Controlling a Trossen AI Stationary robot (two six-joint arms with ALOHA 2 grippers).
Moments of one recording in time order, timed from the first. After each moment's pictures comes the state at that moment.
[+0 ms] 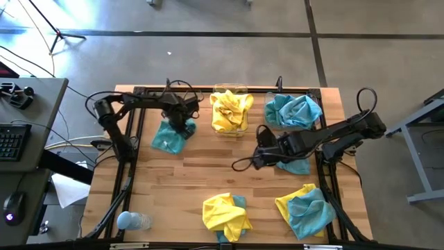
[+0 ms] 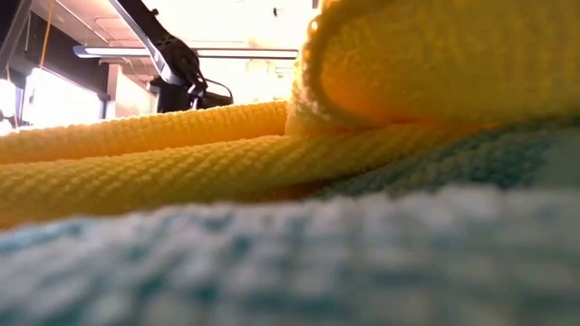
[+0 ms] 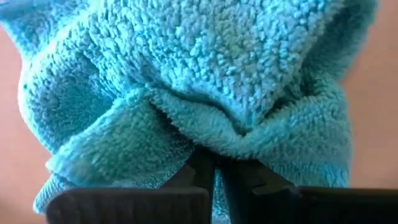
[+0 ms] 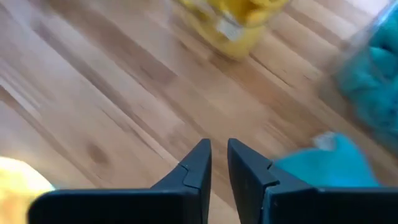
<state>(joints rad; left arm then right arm) 0.54 1.75 0.98 -0.87 -0.02 -0.23 0.27 1.49 1.26 -1.04 0.45 1.07</state>
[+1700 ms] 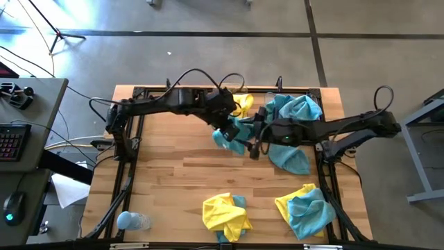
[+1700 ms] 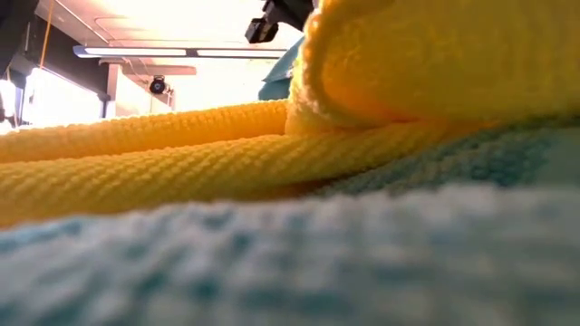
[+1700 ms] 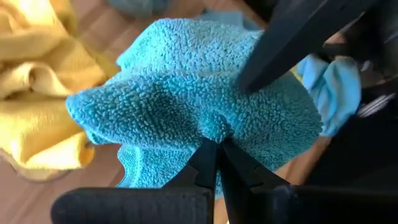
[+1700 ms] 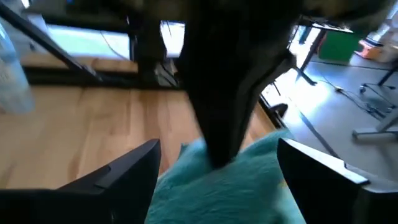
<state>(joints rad) 0.11 1.86 1.97 -1.02 0.07 -0.59 0.12 1.28 1.03 -0.08 0.37 -0.09</state>
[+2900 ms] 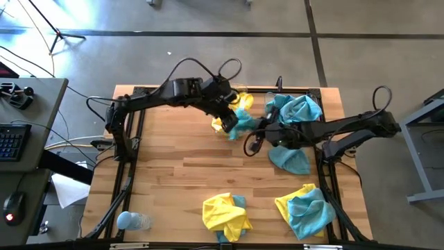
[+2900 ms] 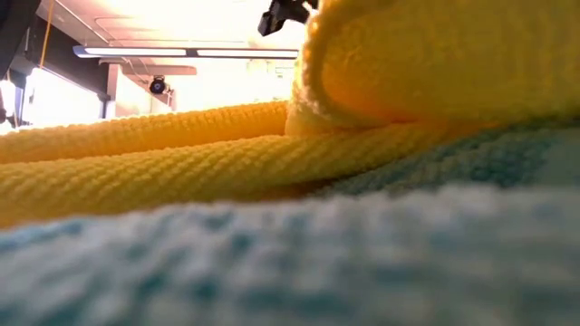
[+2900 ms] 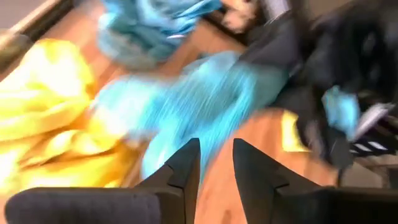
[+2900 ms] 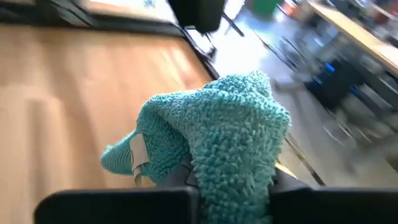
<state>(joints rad) 0.17 1.85 2.03 -0.98 0.06 -0.41 0.12 1.30 1.03 -0.30 0.69 -0.01</state>
